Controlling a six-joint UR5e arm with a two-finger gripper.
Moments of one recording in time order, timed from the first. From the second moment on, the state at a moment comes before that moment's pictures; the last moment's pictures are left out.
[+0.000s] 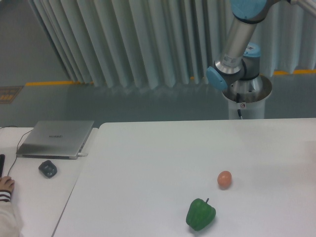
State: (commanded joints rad) arm 2.90 -1.97 -1.55 -1.20 1.66 1.91
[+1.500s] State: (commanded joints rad) arm 2.49 -1.94 -1.41 -1.33 1.48 1.20
